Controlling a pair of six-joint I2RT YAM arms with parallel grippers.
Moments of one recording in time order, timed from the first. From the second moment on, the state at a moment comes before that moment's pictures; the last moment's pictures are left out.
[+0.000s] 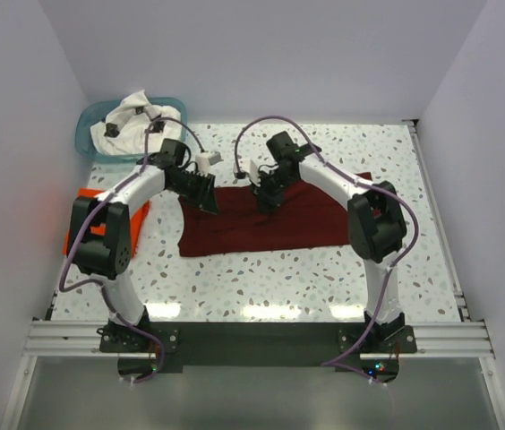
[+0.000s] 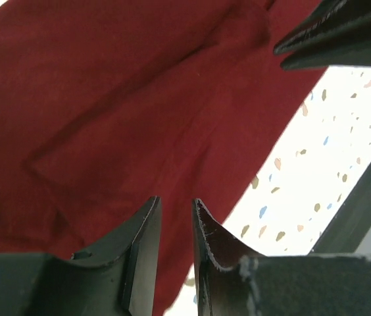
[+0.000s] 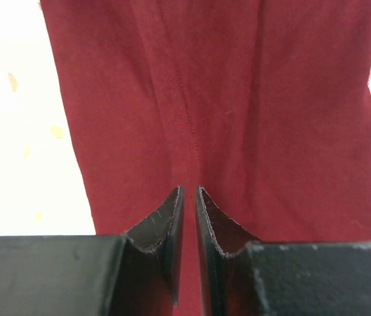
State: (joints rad) left arm -0.20 1.80 1.29 -0.65 0.67 0.16; right arm 0.53 2.09 1.73 -0.85 -0.62 -0.81
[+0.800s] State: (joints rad) left arm -0.21 2.14 1.67 -0.56 0.38 0.20; right arm 0.40 2.18 1.89 -0.88 -0.41 -0.63
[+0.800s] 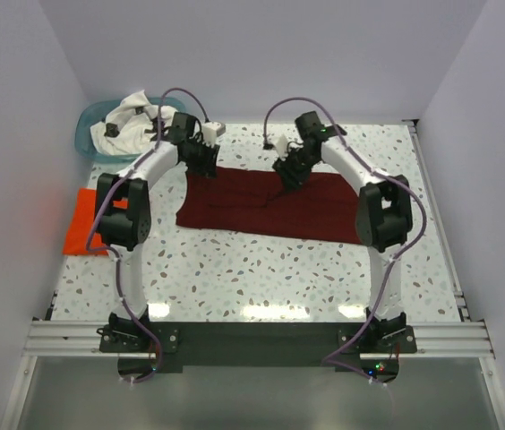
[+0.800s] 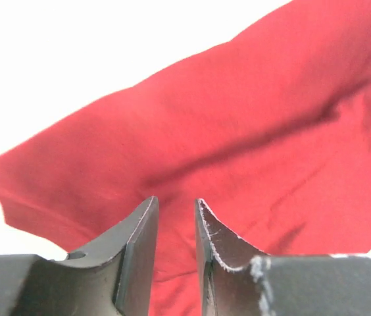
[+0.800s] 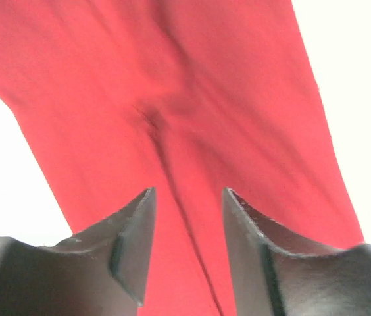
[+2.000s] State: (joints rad) left arm -0.34 2.39 2.04 -0.79 0.04 0.31; right arm 0.40 2.07 1.50 -1.17 -0.09 -0.86
